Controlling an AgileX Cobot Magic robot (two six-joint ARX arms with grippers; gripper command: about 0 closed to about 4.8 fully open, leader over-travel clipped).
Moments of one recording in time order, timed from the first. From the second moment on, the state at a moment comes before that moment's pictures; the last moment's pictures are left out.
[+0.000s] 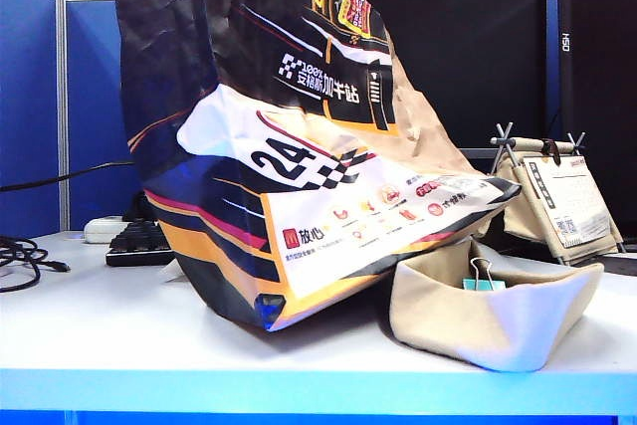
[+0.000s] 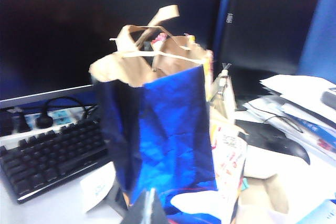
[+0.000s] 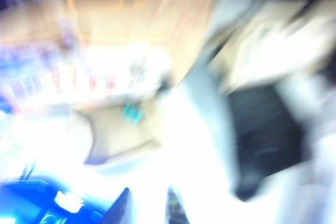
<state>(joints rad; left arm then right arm) -0.12 0.06 0.51 -0.41 0.51 -0.08 0.52 0.87 1.32 -1.18 0.11 -0.07</state>
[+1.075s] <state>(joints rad) -0.12 0.06 0.51 -0.48 0.42 -0.19 0.46 0.67 0.26 -0.27 0.16 0.05</state>
